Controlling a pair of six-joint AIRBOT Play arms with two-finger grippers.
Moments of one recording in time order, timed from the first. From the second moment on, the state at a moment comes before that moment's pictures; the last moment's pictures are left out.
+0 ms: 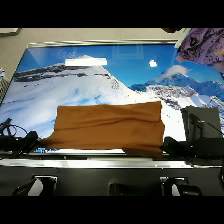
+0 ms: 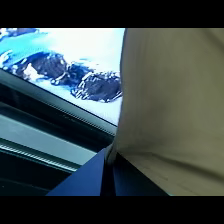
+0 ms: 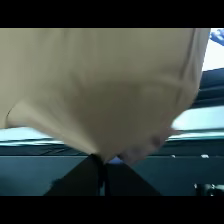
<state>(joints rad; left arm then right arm) 0.47 -0.76 0.62 1.21 -1.41 -1.71 -0.14 -0.55 0.67 2.02 -1.53 -1.33</state>
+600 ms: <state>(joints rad) 0.30 -1.02 0.70 1.16 -1.00 -1.65 -0.14 -1.13 0.90 2.10 -1.23 -1.55</state>
